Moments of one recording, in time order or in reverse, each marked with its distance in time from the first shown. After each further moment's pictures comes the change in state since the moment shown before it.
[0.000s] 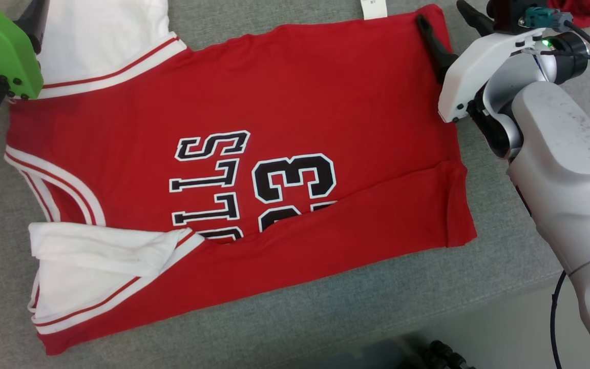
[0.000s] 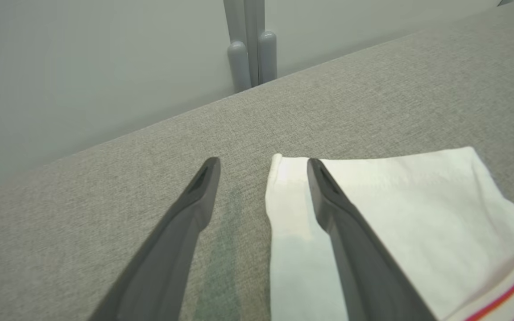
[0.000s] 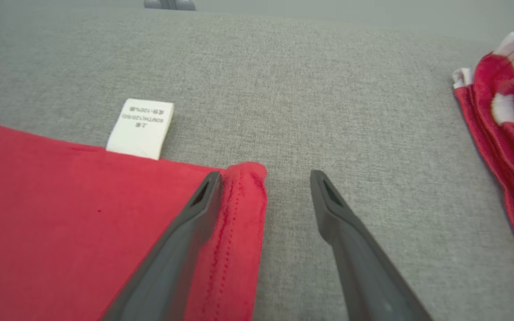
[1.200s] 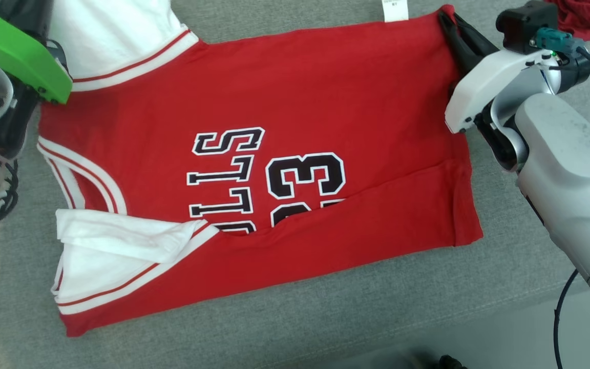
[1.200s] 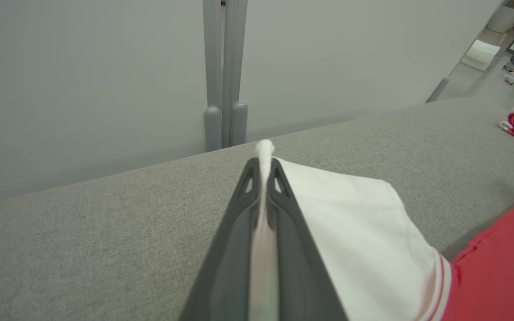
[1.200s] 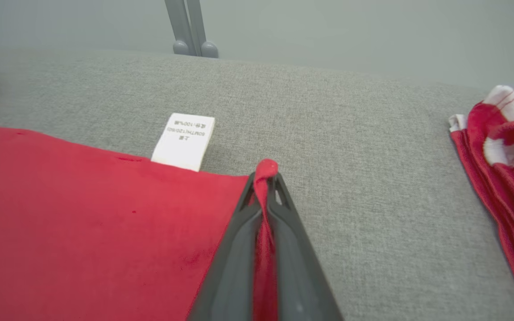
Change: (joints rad) left arm -0.016 -0.002 -0.184 -0.023 -0.286 0.000 -0.284; right arm -0.025 -0.066 0.196 0.060 0.164 0.000 -0.207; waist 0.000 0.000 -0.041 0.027
